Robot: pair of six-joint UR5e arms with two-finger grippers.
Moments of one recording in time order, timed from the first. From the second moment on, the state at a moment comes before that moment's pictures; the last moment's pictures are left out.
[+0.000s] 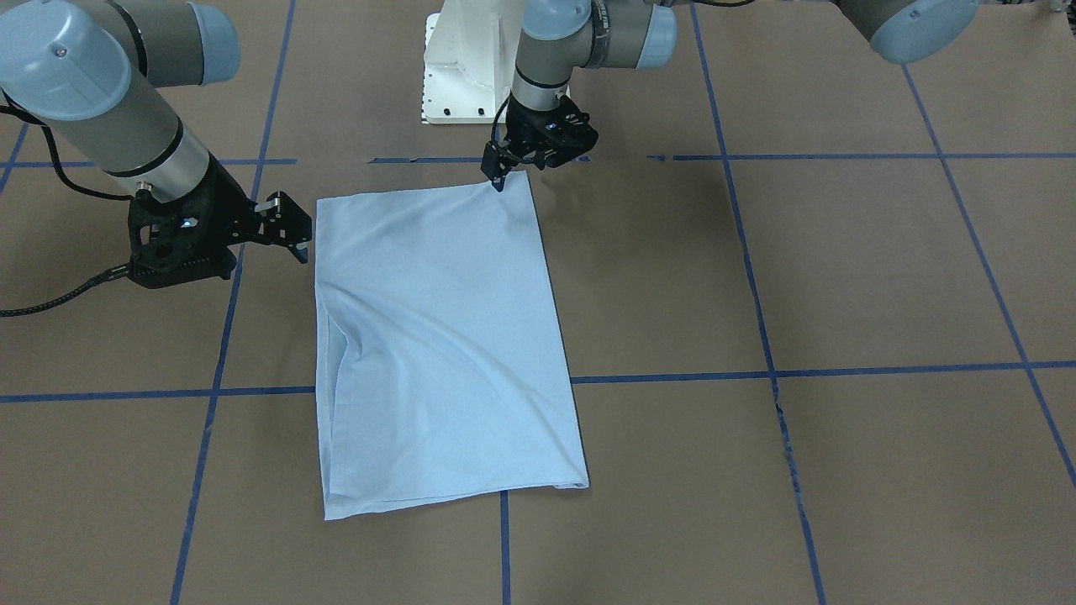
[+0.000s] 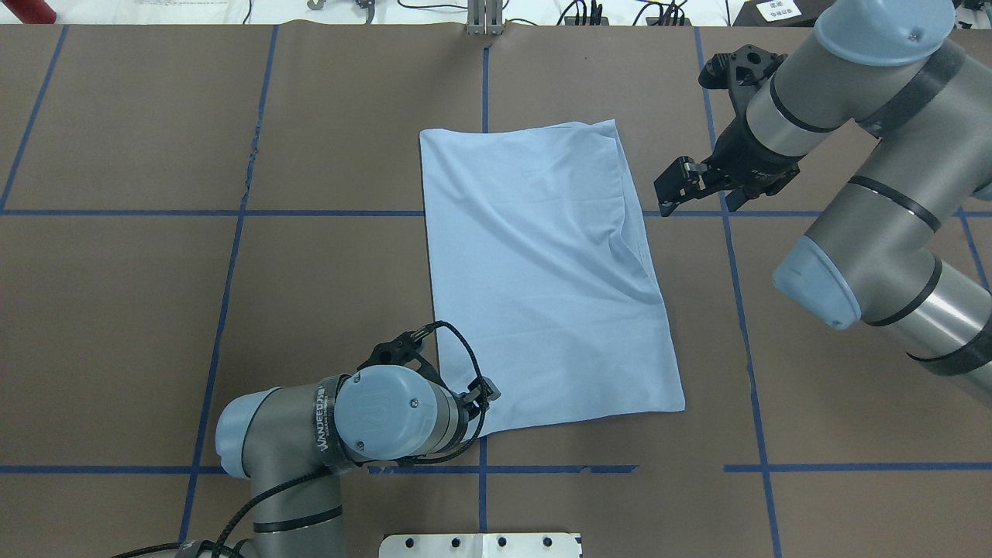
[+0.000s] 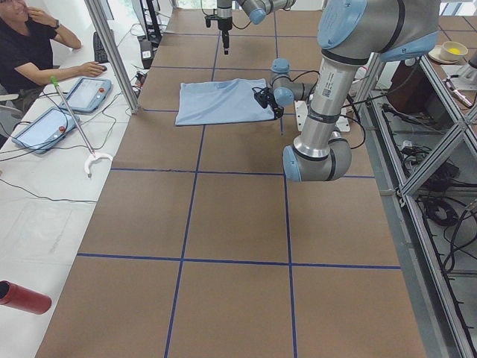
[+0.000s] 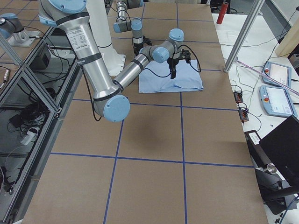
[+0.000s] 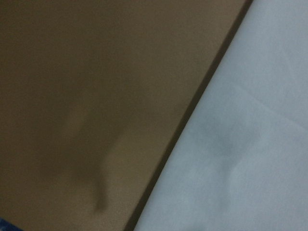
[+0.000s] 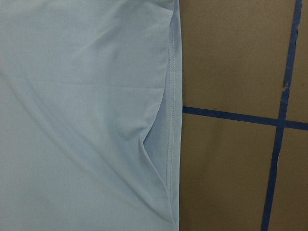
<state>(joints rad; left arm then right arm) -0.22 -2.17 -1.75 -1.74 -1.68 -2.07 0.89 -1.13 1.88 -1.63 2.20 0.79</state>
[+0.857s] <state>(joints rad) -0.19 -2.17 -1.74 -1.74 -1.66 -2.07 0.89 -1.13 1.88 -1.63 2.20 0.79</state>
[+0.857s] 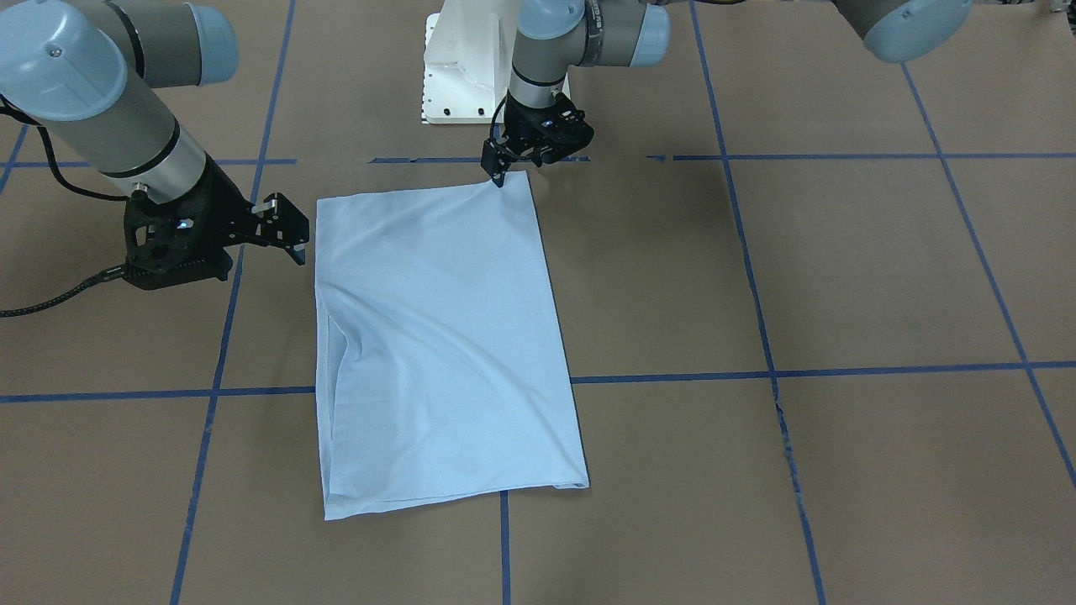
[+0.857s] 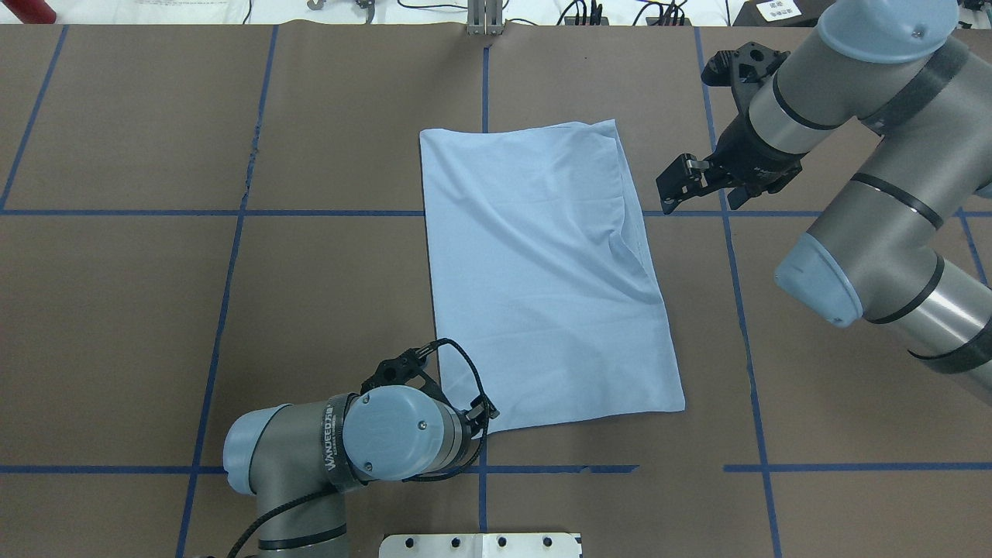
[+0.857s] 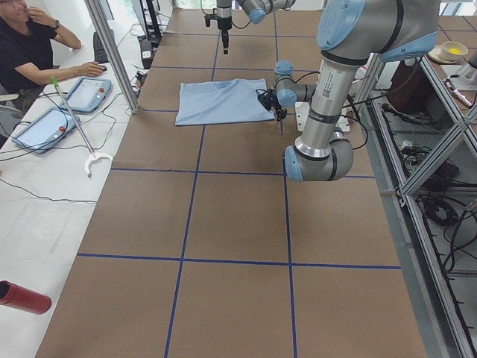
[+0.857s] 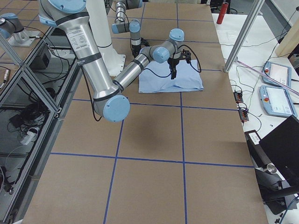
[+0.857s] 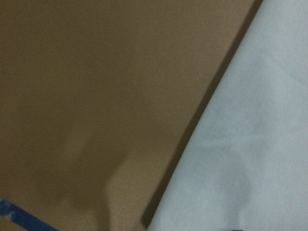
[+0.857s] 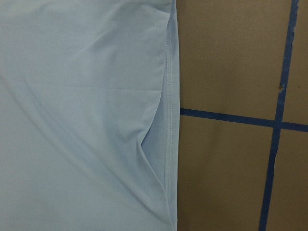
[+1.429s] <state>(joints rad) -0.18 -2.17 -1.73 -1.74 -1.64 -2.07 0.90 -1.13 1.88 -1.63 2.21 0.79</state>
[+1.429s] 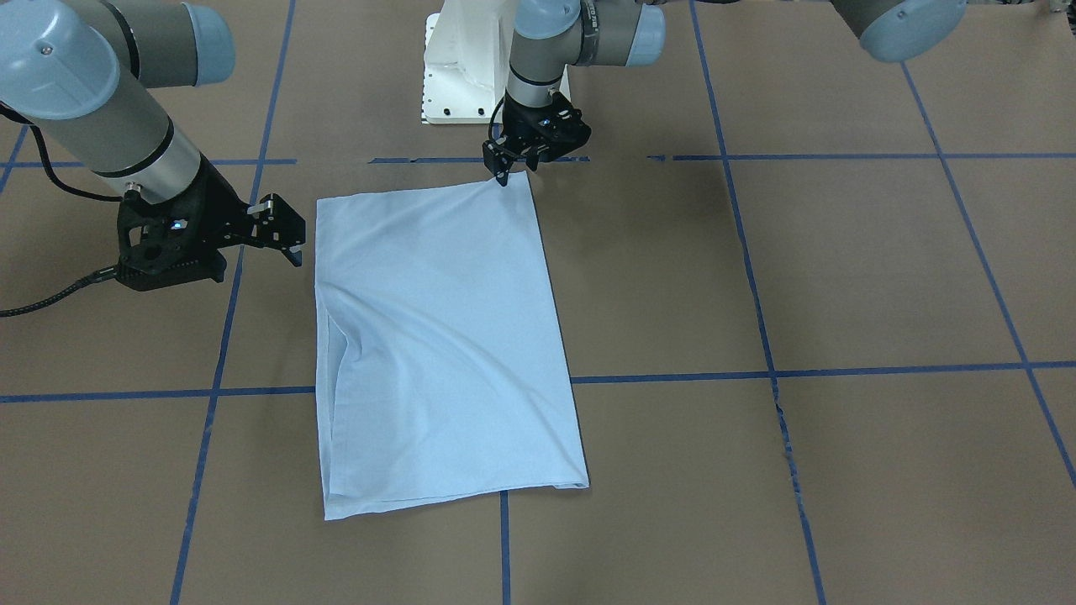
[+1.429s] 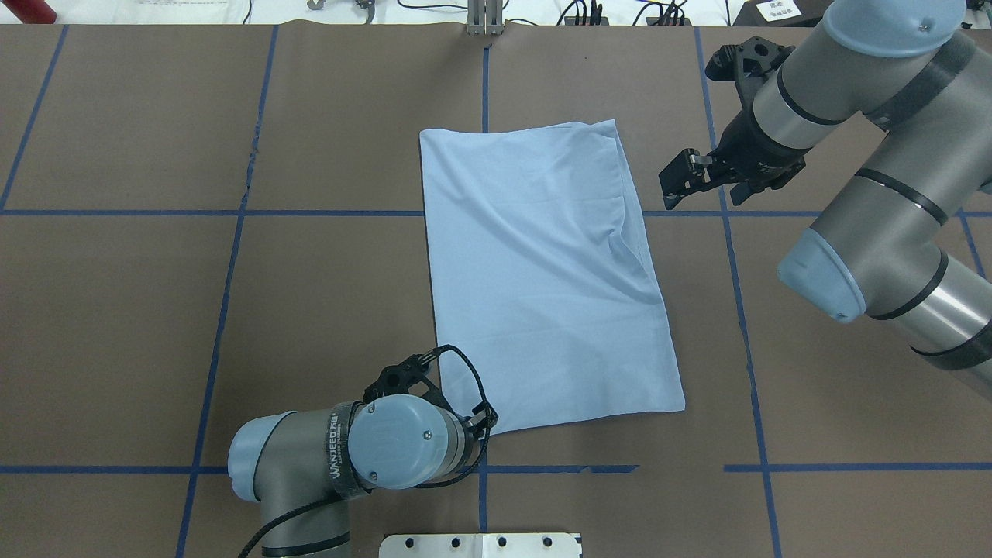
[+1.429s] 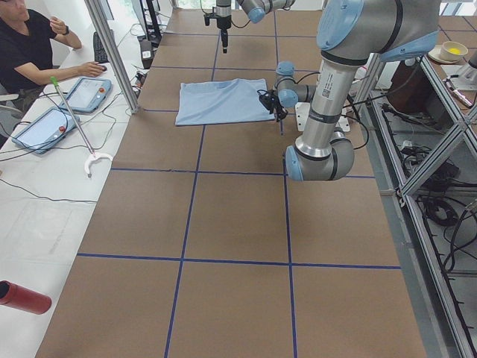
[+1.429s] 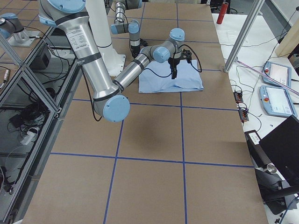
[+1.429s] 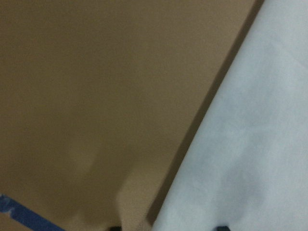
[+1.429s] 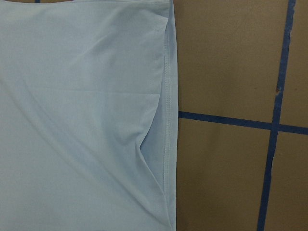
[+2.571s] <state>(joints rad) -0.19 -2.16 -1.77 -1.71 -1.61 -2.06 0.90 -1.14 1.87 -1.63 2.21 0.80</state>
